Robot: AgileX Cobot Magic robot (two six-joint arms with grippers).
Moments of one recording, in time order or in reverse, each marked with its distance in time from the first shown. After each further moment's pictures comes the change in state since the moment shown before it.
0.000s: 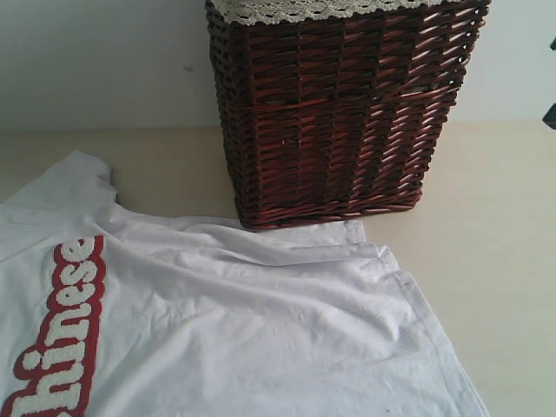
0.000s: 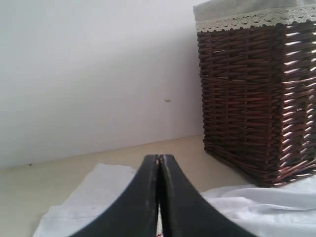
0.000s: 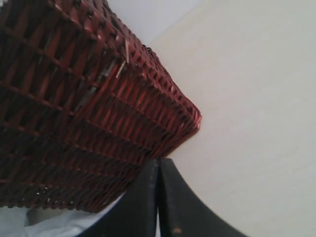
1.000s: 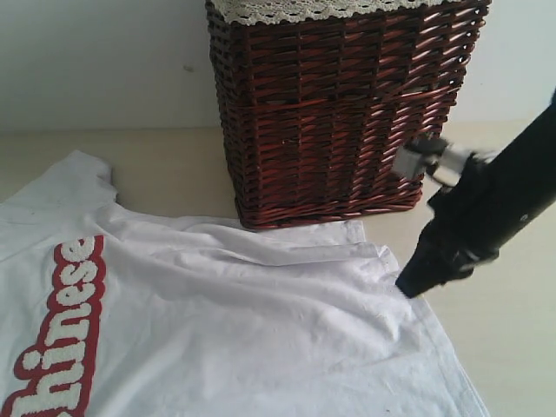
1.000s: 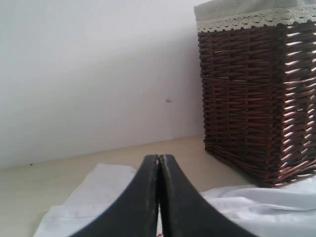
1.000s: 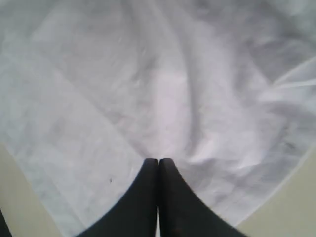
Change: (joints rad) left arm 0.000 0.000 0.000 0.000 0.000 0.000; right arm 0.173 0.593 -0.188 0.127 0.578 -1.300
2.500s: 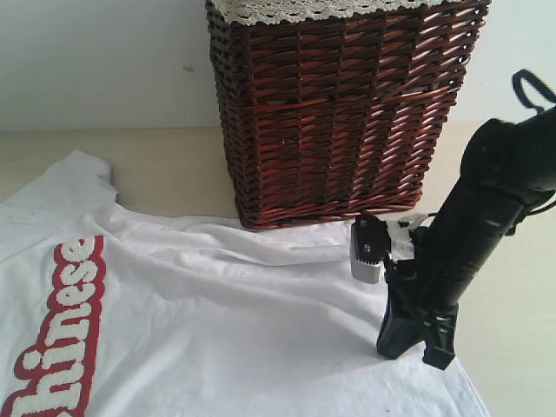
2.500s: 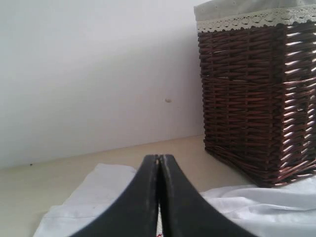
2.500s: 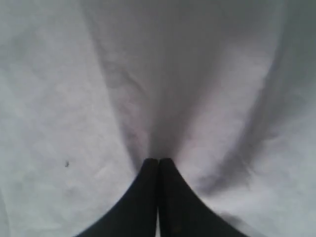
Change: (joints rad) left arm 0.000 0.000 0.000 0.000 0.000 0.000; right arm 0.134 0.212 0.009 -0.081 -0.124 -0.371
